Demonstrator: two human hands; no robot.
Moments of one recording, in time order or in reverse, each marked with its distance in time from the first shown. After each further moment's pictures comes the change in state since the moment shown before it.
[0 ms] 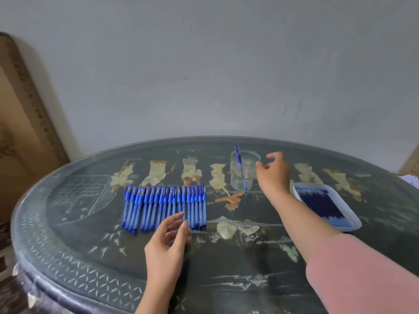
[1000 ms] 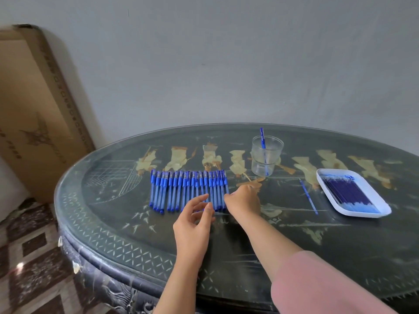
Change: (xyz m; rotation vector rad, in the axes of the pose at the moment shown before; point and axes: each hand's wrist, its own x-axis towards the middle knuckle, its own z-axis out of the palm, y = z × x) left_hand 0.000 0.001 -0.002 -0.030 0.015 -0.007; right_hand -0.113 -0.010 0.093 -0.319 -0.342 0.161
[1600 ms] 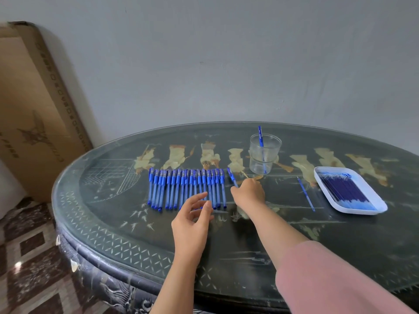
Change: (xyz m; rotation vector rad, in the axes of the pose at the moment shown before) left_hand 0.000 -0.001 0.000 -0.027 -0.012 -0.013; right_hand 0.020 0.008 -0.020 -0.065 -0.059 -0.023
